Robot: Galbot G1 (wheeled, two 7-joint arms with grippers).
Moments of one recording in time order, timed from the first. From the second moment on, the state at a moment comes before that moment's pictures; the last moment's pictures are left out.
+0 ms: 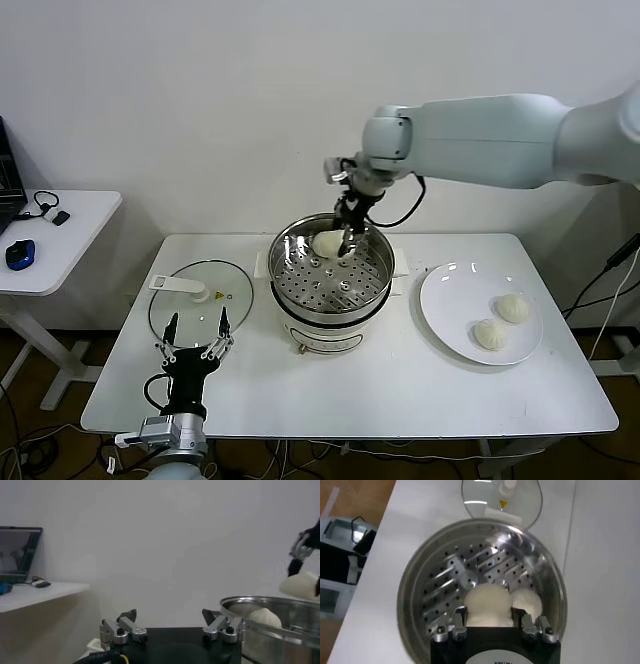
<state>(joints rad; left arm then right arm) 1.63 -1.59 -0.51 -2.09 -0.02 -0.05 -0.10 0.91 1.32 -1.83 1.18 1.02 -0.26 -0.89</state>
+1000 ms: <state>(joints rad) 1.63 -1.59 -0.52 -2.09 -0.02 -0.06 -0.11 0.66 1.50 -1.75 0.90 0.95 -0.25 -0.89</state>
